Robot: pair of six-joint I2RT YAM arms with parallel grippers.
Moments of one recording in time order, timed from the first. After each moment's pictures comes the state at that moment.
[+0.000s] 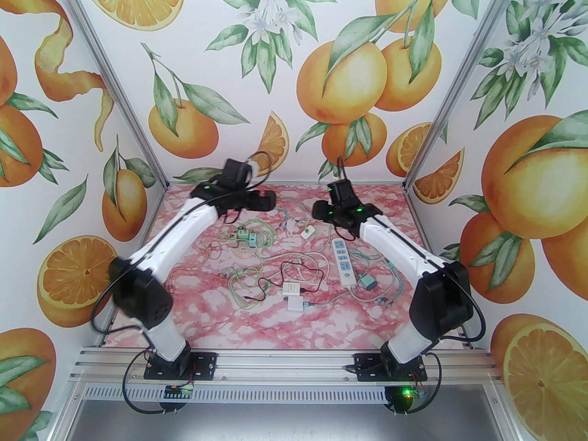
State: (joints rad) left arm -0.41 1.63 1.60 -0.75 0.00 -0.32; right arm 0.47 1.66 1.39 -0.48 0.03 0.49
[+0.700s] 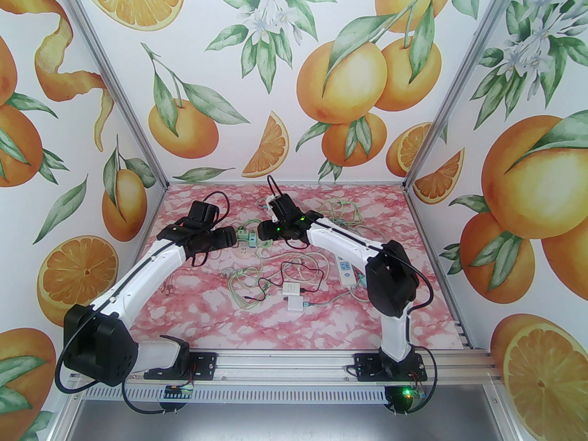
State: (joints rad) left arm -0.28 1.35 1.10 -0.73 -0.08 -0.49; right arm 0.73 1.98 1.63 -0.50 -0.09 0.45
